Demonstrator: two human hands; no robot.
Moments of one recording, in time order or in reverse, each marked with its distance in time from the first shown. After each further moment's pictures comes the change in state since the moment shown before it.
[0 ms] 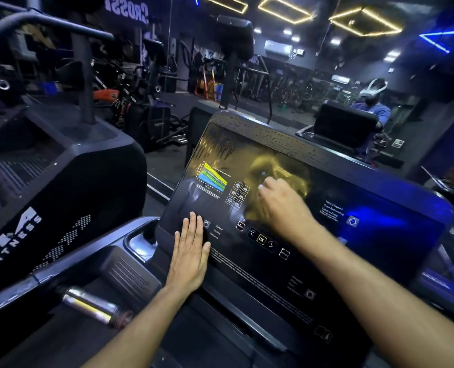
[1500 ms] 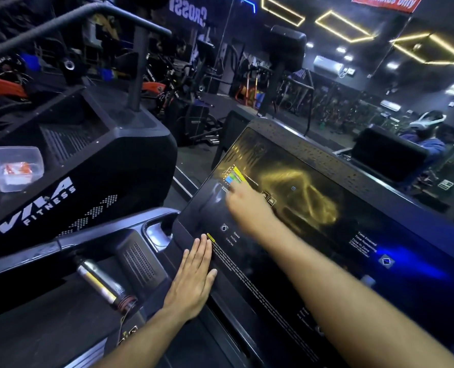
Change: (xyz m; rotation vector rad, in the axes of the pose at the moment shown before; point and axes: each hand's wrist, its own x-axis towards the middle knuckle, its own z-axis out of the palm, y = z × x) left_hand -0.049 -0.010 0.014 0.096 -0.027 -0.044; right_hand 0.077 -0.072 0.043 0.030 -0.161 -0.283
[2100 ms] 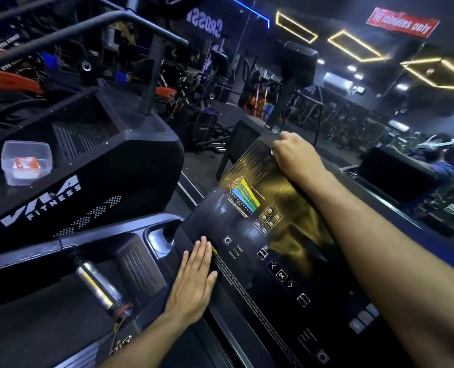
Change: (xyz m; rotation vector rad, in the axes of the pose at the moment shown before) left_hand 0.012 0.007 -0.003 -0.069 0.098 -0.051; right_hand 0.073 0.108 -0.084 -0.184 0.141 0.106
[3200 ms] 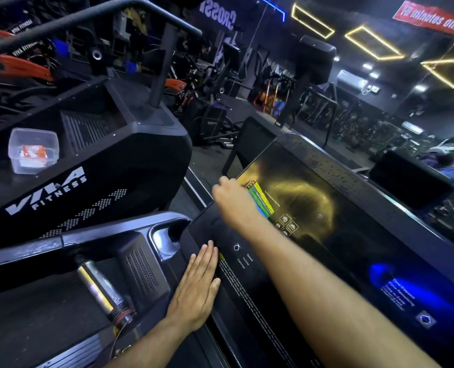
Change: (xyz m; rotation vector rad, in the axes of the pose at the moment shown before) left_hand 0.007 -0.018 0.009 -0.055 0.045 0.046; right_hand -0.013 -0.154 0.063 0.130 -0.287 -0.142
